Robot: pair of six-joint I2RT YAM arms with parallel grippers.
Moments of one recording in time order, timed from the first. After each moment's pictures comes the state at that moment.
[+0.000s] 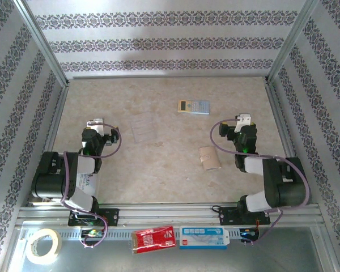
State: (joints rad) left arm 0.03 1.50 0.35 0.82 -0.03 -0.03; right arm 0.03 1.40 0.37 0.73 0.06 0.03
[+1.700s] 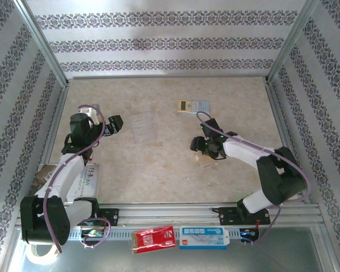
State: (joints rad) left arm 0.03 1.11 0.65 0.00 0.34 -0.39; right arm 0.47 1.56 0.82 -0.37 -0.07 0.73
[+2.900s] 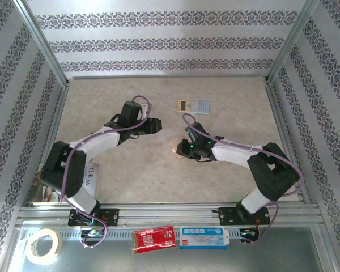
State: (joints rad) left arm -0.43 1.65 1.01 -0.07 0.38 -0.53; right arm 0.62 1.59 0.79 -0.18 -0.23 0.89
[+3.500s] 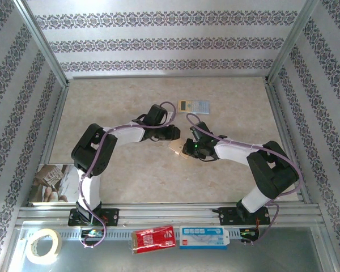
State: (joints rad) left arm -0.56 1.98 1.23 -0.10 0.47 -0.53; right arm 0.55 1.60 0.77 -0.20 -0.19 0.82
